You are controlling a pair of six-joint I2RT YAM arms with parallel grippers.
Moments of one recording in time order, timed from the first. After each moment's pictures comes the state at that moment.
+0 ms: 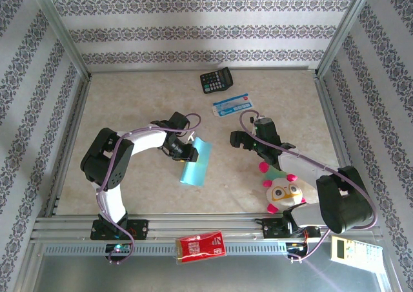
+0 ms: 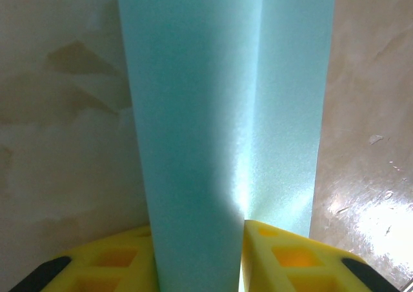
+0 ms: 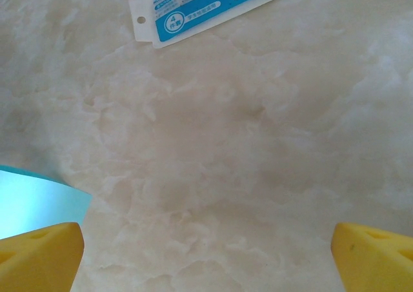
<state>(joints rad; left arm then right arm) -0.49 1.85 1.09 -0.56 0.44 -0.31 0.38 1.35 0.62 0.00 -0.06 0.44</state>
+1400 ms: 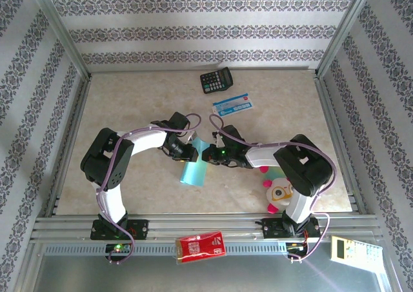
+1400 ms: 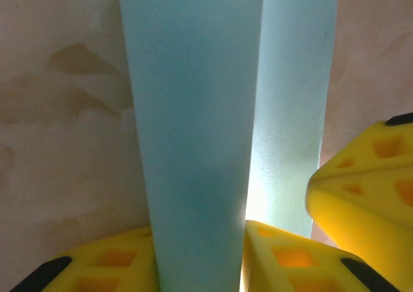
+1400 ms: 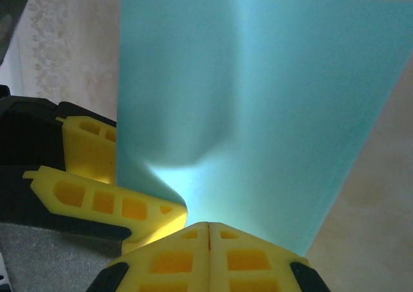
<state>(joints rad) -0.49 1.85 1.09 -0.56 0.43 -0.31 0.65 1.77 0.75 0.23 -0.49 0.89</state>
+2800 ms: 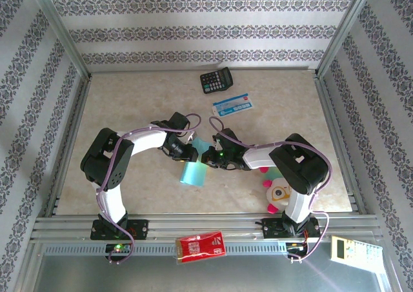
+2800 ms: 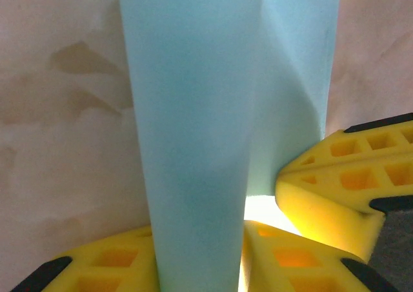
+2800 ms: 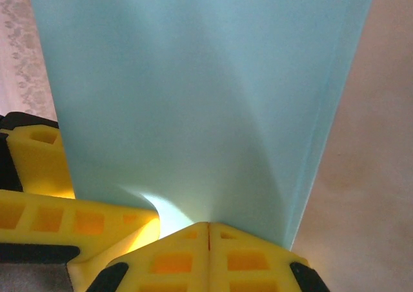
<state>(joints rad) -0.49 1.85 1.09 -0.56 0.43 -0.31 0.68 1.80 0.74 0.23 -0.44 1.00</state>
